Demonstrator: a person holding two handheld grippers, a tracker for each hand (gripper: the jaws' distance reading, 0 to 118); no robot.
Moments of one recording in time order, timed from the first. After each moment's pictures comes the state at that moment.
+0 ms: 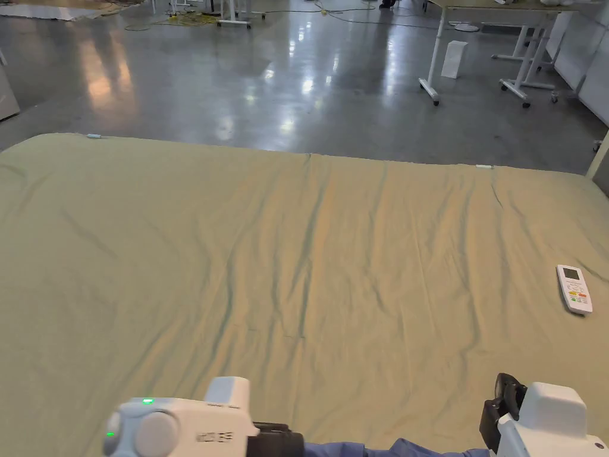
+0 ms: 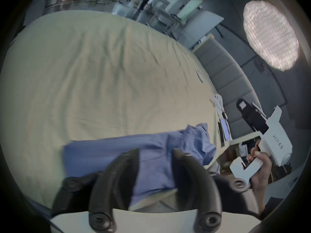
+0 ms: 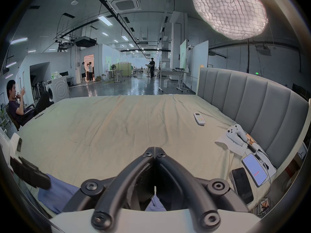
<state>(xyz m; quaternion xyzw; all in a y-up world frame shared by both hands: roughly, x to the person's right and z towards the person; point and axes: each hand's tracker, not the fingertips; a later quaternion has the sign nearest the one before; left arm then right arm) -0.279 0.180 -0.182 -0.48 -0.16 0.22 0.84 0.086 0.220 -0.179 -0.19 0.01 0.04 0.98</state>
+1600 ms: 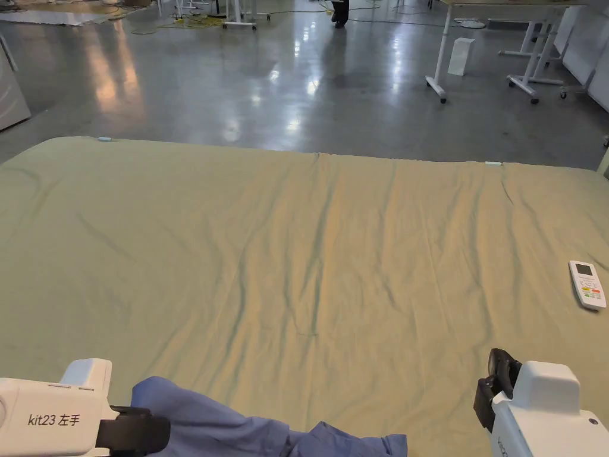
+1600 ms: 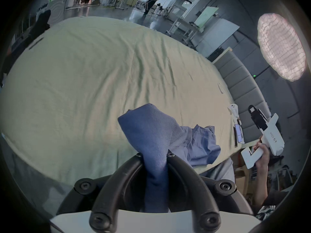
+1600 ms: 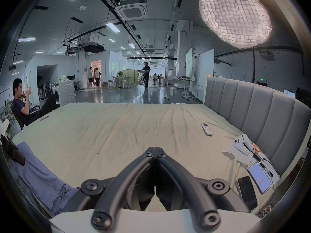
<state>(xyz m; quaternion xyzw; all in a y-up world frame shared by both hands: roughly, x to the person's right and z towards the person) -0.403 0.227 -0.140 -0.50 -0.08 0.19 0.84 0.065 0.231 -0.182 -0.16 0.04 0.04 0.99</state>
